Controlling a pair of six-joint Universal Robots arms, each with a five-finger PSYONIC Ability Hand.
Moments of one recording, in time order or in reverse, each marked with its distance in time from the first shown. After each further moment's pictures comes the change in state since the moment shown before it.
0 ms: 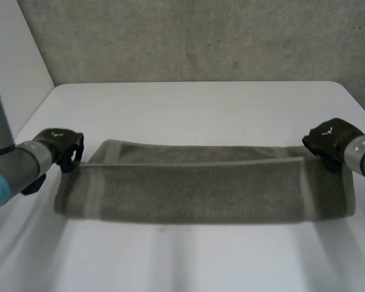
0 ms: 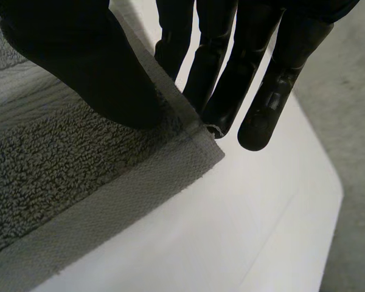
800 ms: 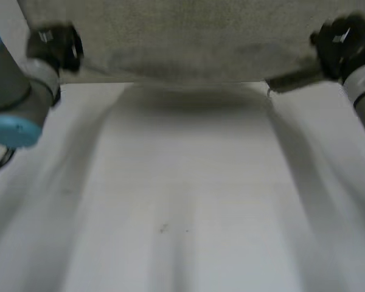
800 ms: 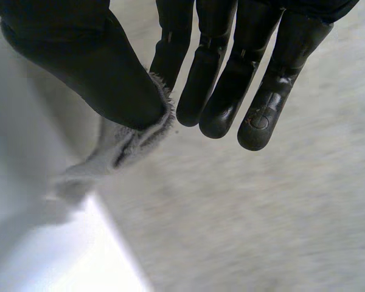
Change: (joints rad) left arm -0.099 -0.131 0.428 0.297 -0.087 -0.335; right arm 0.080 -0.024 -0.157 -0.493 0.007 0.220; left_hand -0.001 0.000 0.000 0.000 0.006; right_hand 0.000 0.005 0.000 0.000 0.002
